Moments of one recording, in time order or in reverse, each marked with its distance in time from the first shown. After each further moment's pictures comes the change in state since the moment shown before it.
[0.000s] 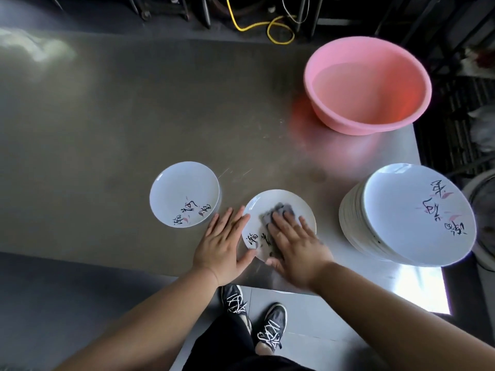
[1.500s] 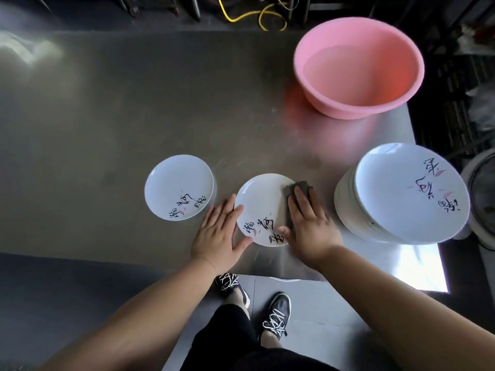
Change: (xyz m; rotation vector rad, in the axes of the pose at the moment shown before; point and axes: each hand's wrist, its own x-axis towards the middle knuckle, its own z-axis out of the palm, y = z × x) left_hand 0.001 0.003 -0.004 -0.047 -0.020 -0.043; right_hand 0.001 0.020 0.012 0.198 0.104 0.327
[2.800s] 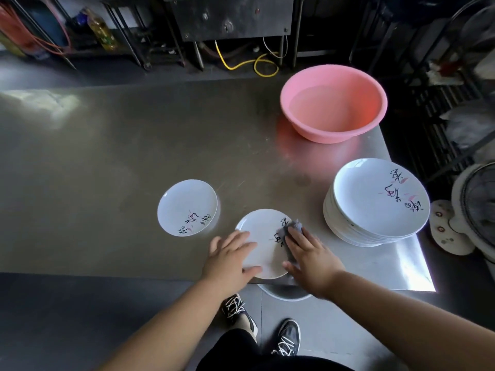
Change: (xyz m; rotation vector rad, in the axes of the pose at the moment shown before) left_hand -0.025 0.036 -0.036 -0.065 -0.069 0.051; right_hand -0.056 0.007 0.008 0.049 -0.038 -0.141
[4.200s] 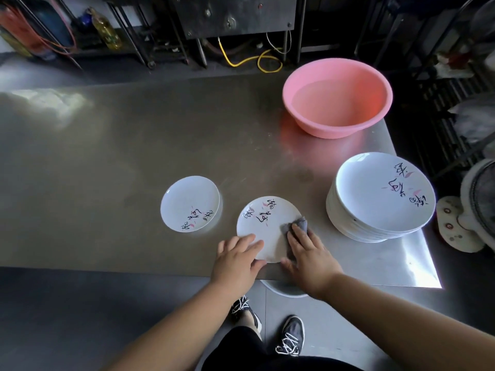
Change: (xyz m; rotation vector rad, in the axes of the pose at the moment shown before) left_hand -0.006 0.019 0.007 0.073 0.041 -0.036; right_hand 0.000 -0.008 0.017 0.097 0.013 0.092
